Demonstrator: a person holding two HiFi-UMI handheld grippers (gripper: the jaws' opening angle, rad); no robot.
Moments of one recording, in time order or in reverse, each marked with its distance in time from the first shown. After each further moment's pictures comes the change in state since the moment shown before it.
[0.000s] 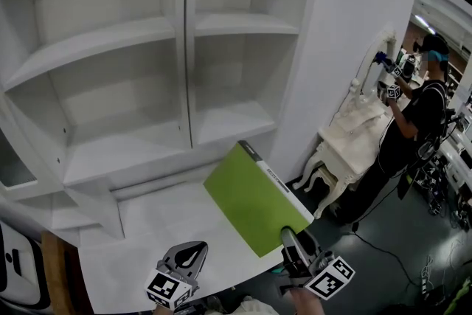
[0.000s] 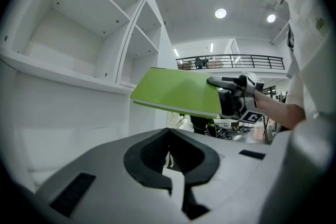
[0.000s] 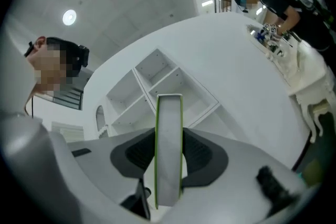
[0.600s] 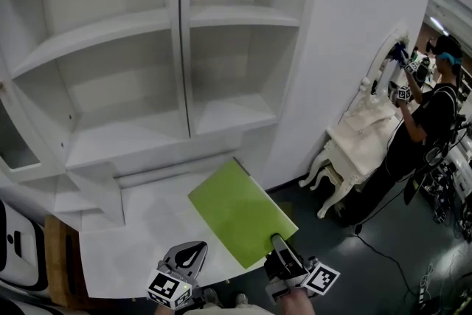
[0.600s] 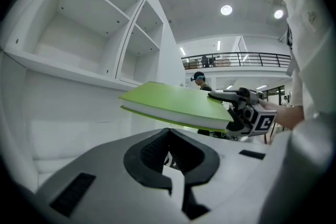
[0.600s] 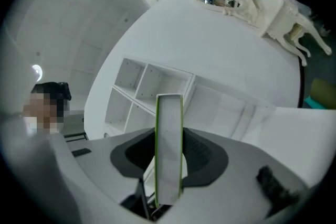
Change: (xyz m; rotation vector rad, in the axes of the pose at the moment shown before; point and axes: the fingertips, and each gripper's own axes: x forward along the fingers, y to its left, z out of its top) left arm 0.002 -0.032 -0.017 -0.029 0.012 0.080; right arm -0.032 -0.040 -0.051 0.510 0.078 0.035
